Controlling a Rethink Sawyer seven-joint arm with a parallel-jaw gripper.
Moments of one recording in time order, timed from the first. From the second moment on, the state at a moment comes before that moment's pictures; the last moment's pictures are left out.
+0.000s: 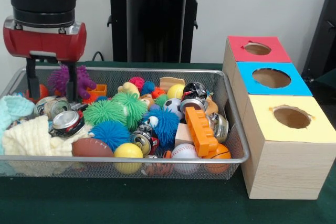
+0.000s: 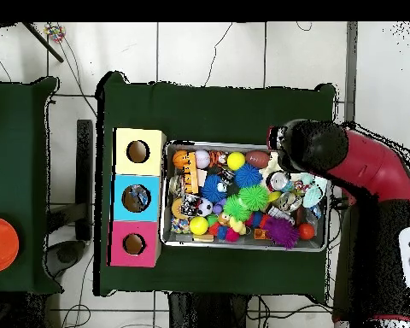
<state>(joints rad) -0.51 -0.61 0.09 1.29 -0.12 0.73 1.38</state>
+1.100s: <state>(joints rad) -0.65 -0.50 0.13 1.22 -0.21 0.74 1.38</state>
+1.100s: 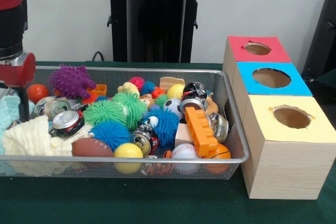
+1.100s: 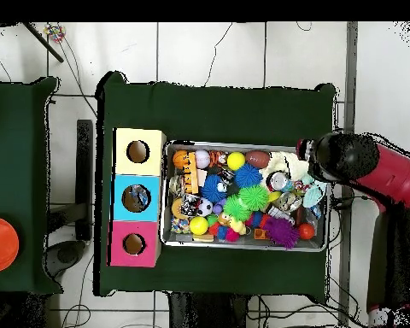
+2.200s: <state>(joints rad) -0.66 -0.48 0.14 1.22 -0.29 0.78 1.38</state>
